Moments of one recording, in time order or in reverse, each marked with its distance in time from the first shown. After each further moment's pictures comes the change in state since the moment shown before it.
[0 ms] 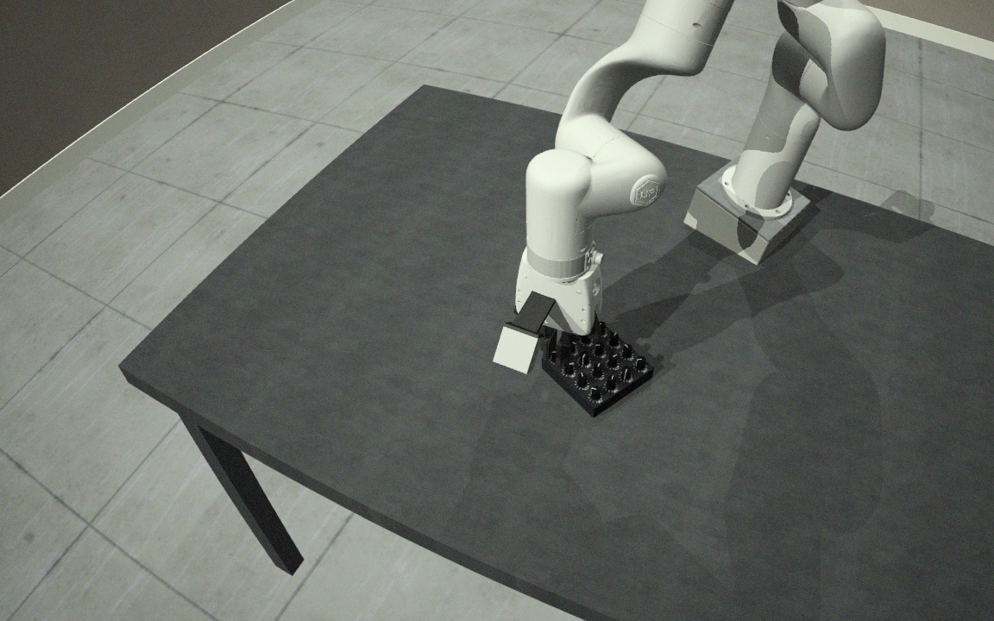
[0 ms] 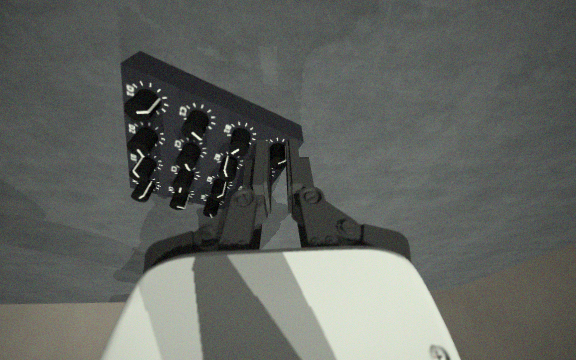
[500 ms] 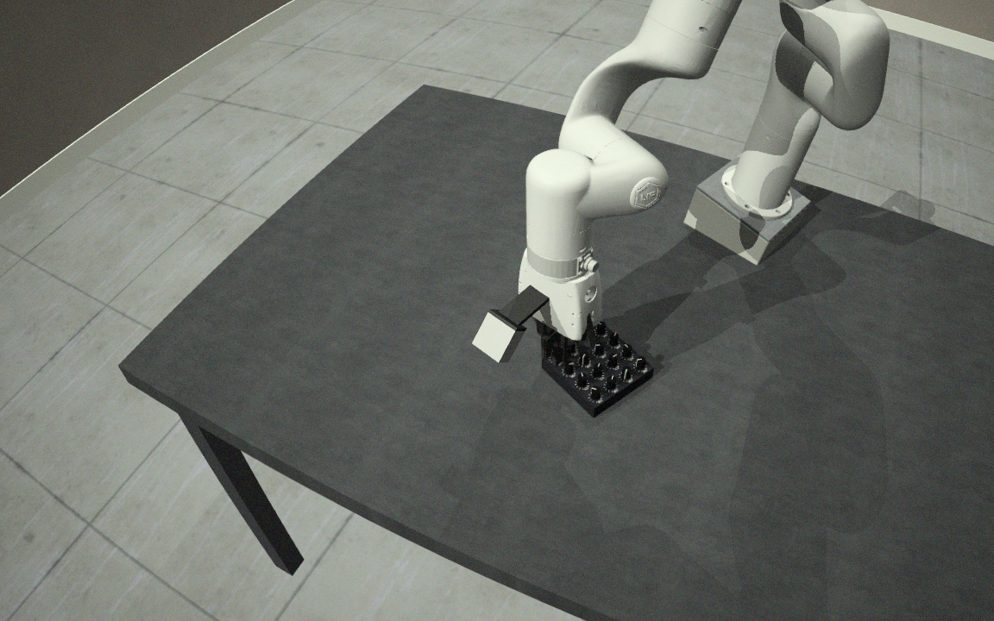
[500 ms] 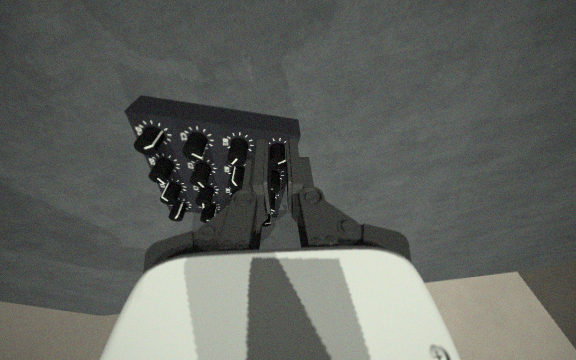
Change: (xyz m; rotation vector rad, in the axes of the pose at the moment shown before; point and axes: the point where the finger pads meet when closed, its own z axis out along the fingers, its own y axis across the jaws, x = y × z) arm 0.000 0.000 0.000 0.000 0.000 0.303
